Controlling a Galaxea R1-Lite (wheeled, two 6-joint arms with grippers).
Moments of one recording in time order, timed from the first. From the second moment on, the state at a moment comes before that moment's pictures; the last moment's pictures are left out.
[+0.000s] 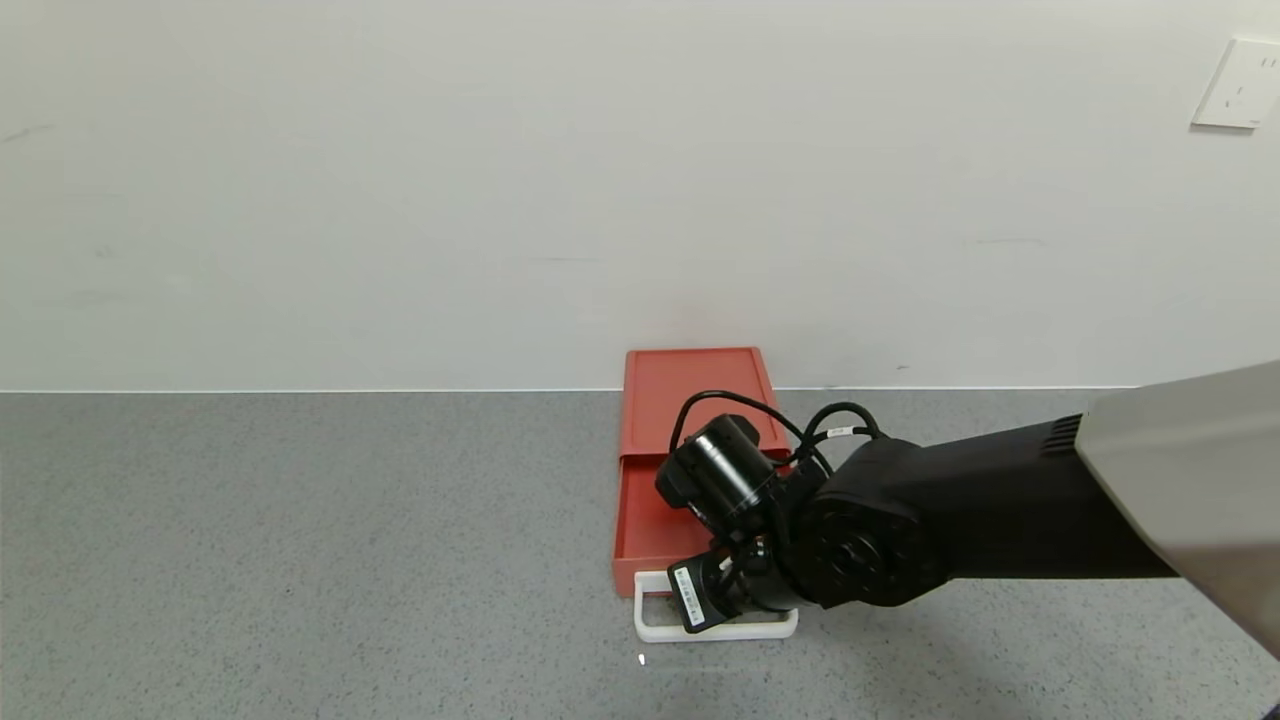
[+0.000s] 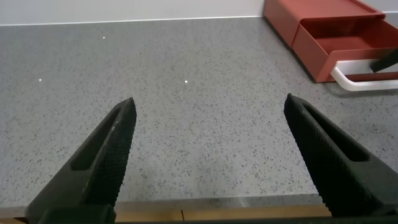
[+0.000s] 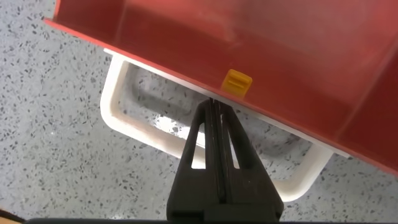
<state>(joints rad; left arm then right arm) 0.00 0.00 0.00 0.00 0.00 -0.01 0.80 2.19 -1.49 0.29 -0.17 0.38</state>
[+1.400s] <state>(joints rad) 0.00 0.00 0.00 0.00 0.00 -0.01 0.71 2.37 -1.84 0.30 -0.17 0.33</state>
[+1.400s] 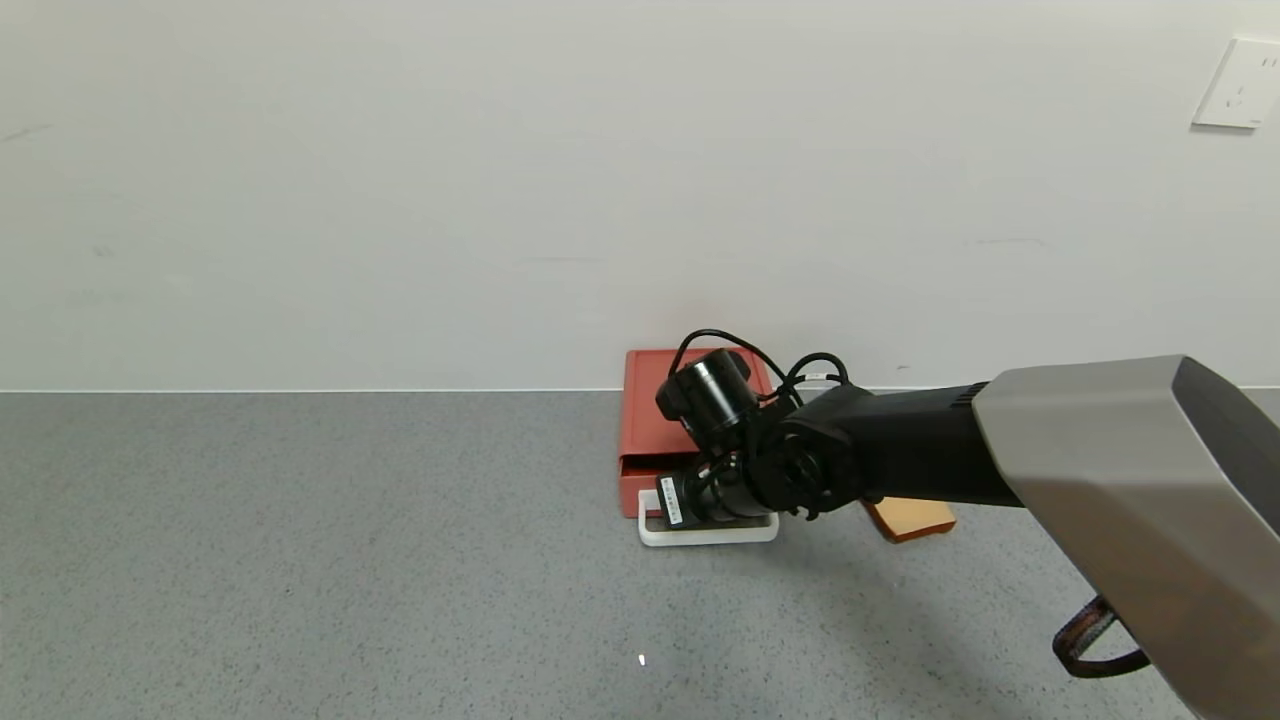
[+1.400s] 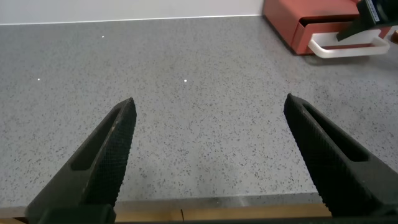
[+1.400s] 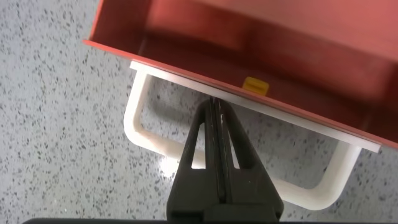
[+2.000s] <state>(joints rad) 0.00 0.00 0.00 0.00 0.00 -0.01 0.68 2.43 -1.95 0.30 -0.17 0.31</state>
